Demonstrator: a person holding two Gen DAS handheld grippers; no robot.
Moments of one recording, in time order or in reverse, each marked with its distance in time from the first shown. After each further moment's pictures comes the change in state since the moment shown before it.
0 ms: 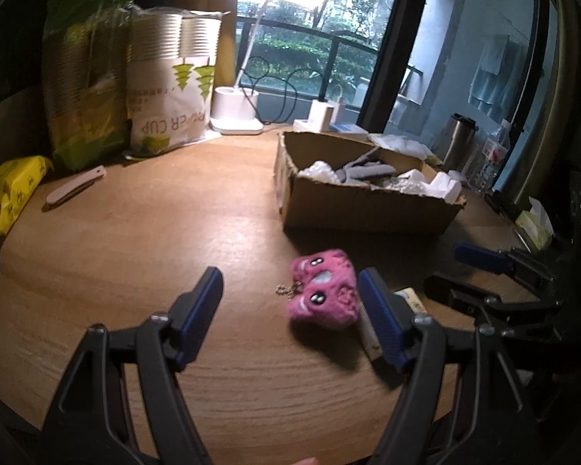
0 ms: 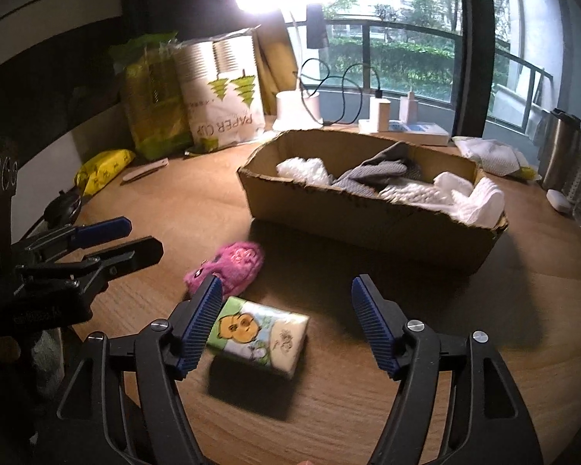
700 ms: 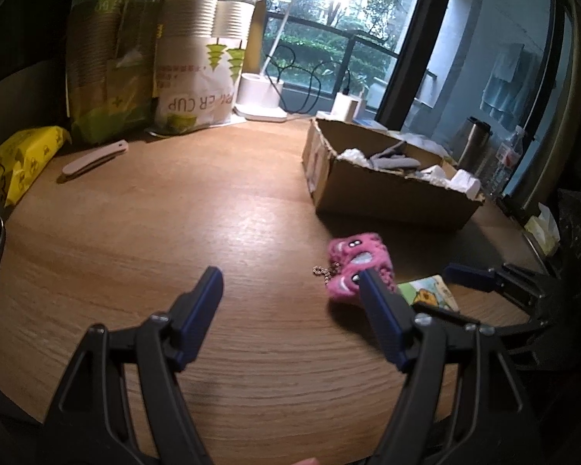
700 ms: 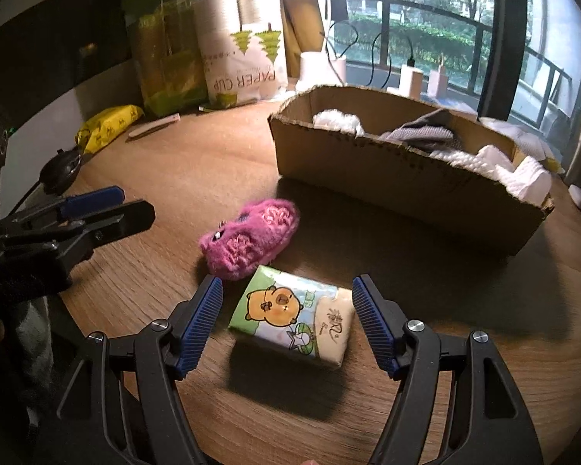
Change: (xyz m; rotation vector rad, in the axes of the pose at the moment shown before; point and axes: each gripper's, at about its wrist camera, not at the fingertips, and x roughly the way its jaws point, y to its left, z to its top) left arm 0.004 0.027 -0.014 -0.047 0.020 0.020; right arm 0.037 0.026 -0.013 -0.051 0.119 0.014
